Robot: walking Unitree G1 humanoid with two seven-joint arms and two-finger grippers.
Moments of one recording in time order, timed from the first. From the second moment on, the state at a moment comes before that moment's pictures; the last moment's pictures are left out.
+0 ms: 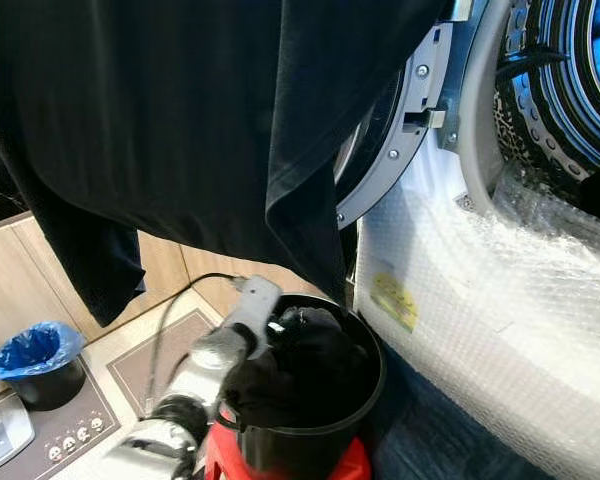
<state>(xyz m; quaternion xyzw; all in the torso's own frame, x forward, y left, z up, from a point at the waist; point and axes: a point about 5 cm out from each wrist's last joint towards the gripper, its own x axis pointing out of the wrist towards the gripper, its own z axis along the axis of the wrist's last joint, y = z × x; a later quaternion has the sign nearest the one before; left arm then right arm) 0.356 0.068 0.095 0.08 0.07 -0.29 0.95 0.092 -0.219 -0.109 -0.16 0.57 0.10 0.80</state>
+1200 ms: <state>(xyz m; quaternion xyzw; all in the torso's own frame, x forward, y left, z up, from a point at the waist) 0.342 0.090 0.056 -0.01 0.22 -0.28 0.93 0.093 -0.219 -0.109 -0.15 0.56 0.10 0.81</state>
